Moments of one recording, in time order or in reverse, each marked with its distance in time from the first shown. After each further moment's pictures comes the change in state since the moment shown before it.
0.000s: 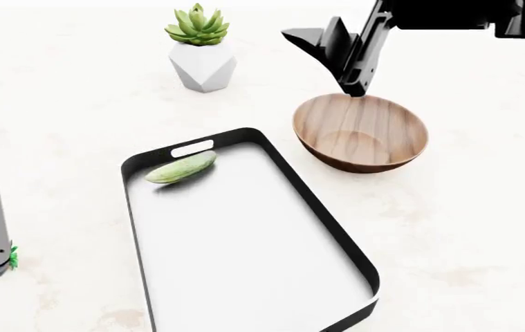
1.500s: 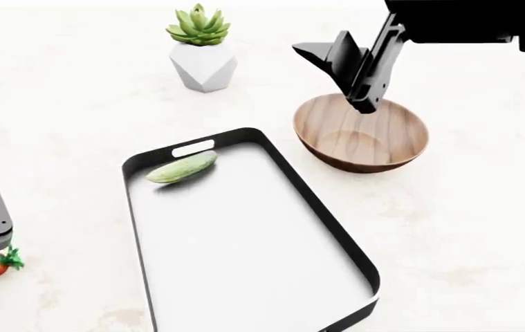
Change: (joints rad) left arm 0.043 0.112 -0.007 -0.381 -0.143 0.110 -0.078; right arm 0.040 0.036 0.020 -0.138 0.087 0.204 0.086
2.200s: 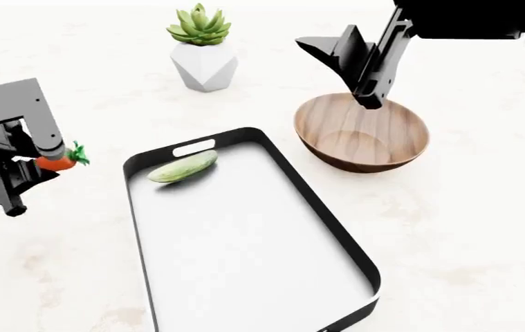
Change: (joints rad) left arm -0.101 0.231 -0.184 -0.129 -0.055 0.183 -0.196; right arm -0.008 0.018 0.006 0.011 0.002 -0.044 -0.011
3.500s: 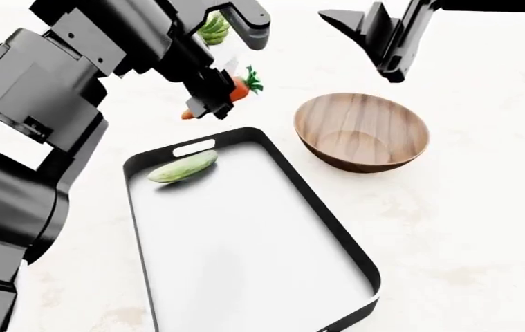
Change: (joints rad) left arm -0.313 0.912 0.003 -0.802 -0.069 -0.147 0.059; right arm 0.001 0.039 -0.071 0.118 -0.159 -0.264 -0.107
